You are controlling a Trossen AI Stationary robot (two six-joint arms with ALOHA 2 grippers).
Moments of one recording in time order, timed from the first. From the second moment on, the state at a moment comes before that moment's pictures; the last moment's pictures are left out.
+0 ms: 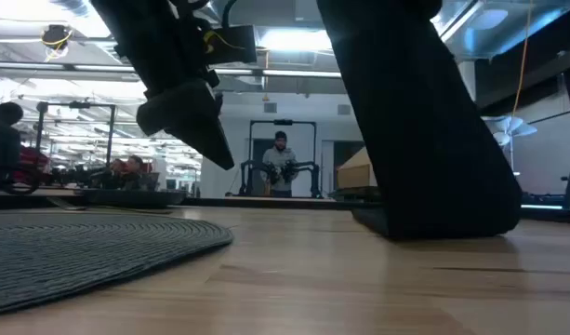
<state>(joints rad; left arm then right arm) -0.39 1.77 1.10 -0.54 -0.69 -0.37 0.68 2.09 1.97 -1.57 0.78 0.60</state>
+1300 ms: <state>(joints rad) -0.69 1.45 1.10 -0.64 -0.87 -0.44 0.41 2.05 1.63 -0.58 0.61 -0.11</state>
